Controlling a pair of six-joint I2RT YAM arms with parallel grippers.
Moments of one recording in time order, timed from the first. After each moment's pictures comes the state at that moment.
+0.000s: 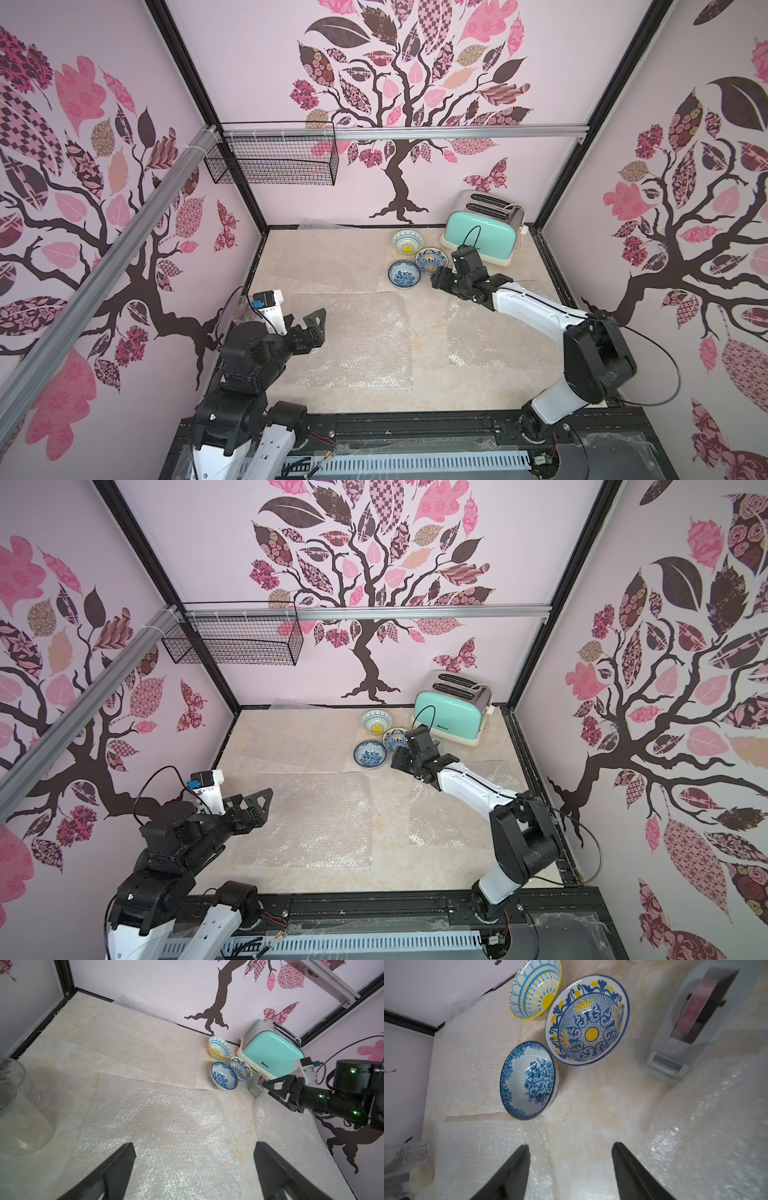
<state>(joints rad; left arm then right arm) -0.20 0.43 0.86 -0.83 0.07 -0.39 0.47 1.64 1.10 -0.24 0.00 0.77</state>
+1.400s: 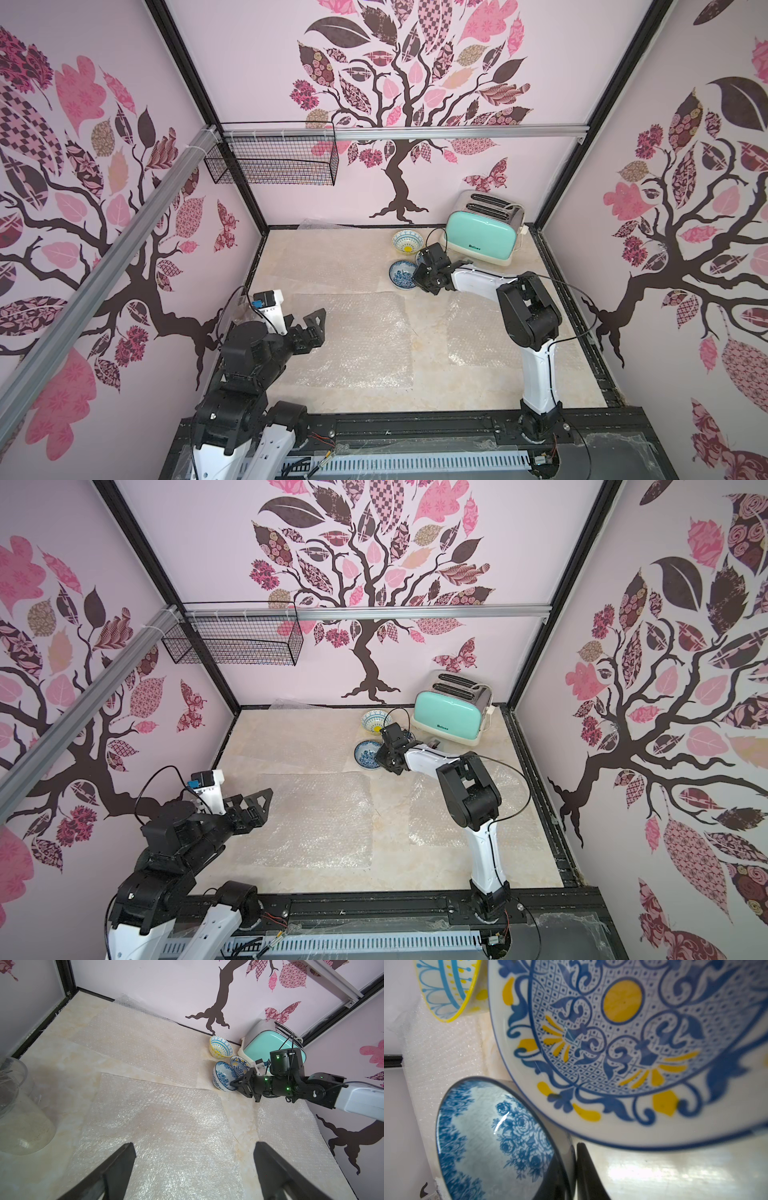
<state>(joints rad) -0.20 0.43 0.86 -0.83 0.07 -0.39 0.52 2.09 1.44 -0.27 -0.06 1.02</state>
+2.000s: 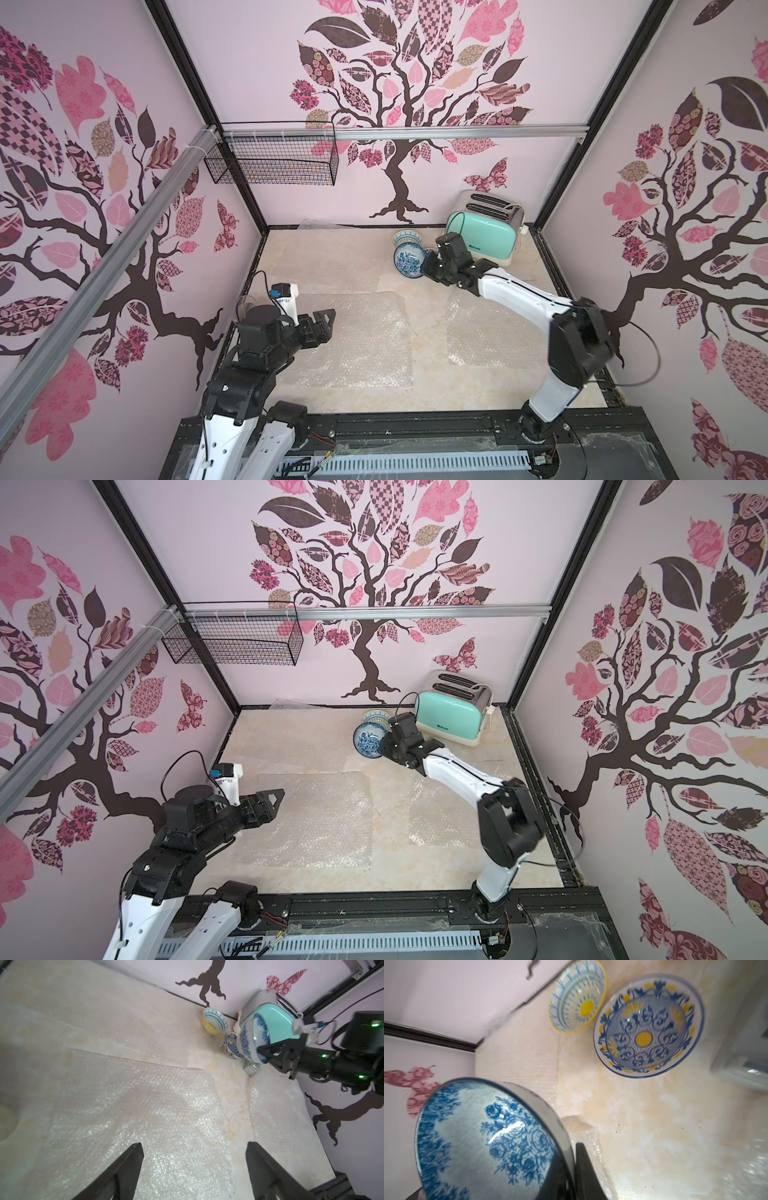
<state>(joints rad) -0.23 0.59 0.86 -0.84 0.20 -0.42 0.53 1.60 1.25 -0.28 -0.01 0.88</state>
